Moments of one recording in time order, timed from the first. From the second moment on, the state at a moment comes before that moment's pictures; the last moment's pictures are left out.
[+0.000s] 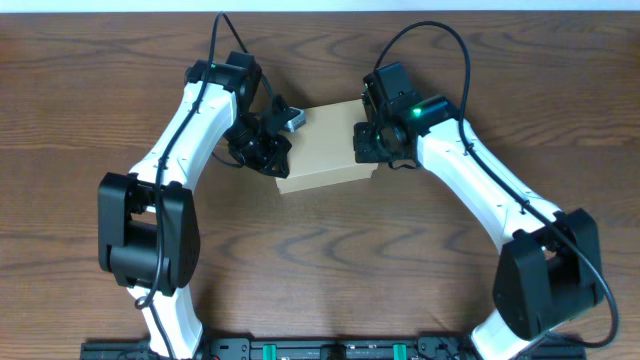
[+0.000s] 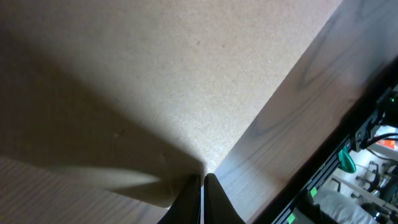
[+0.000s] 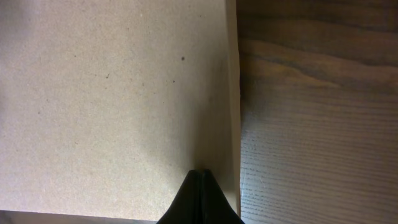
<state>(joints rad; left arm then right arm) -0.25 1.99 1.60 -1.30 0.51 0.38 0.44 1.80 1.39 -0.82 -0.09 0.39</state>
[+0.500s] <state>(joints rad) -0.25 1.94 1.61 -1.28 0.44 0.33 0.44 1.79 1.38 -0.84 -0.09 0.39</state>
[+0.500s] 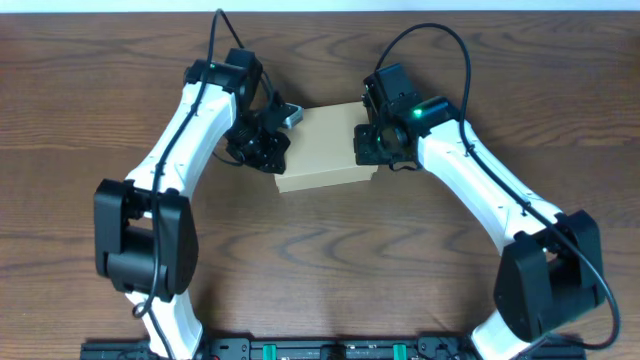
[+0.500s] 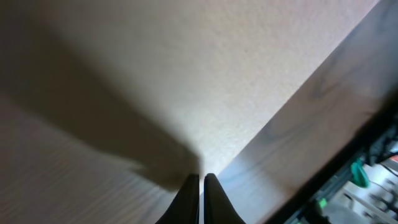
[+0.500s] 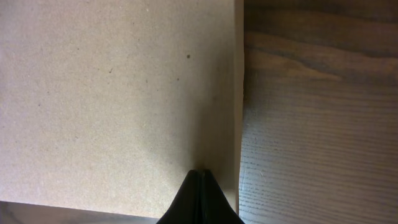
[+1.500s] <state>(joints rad) 0.07 1.81 1.59 -1.12 0.41 0.21 0.31 1.73 1.24 -0.78 -0.11 0.47</state>
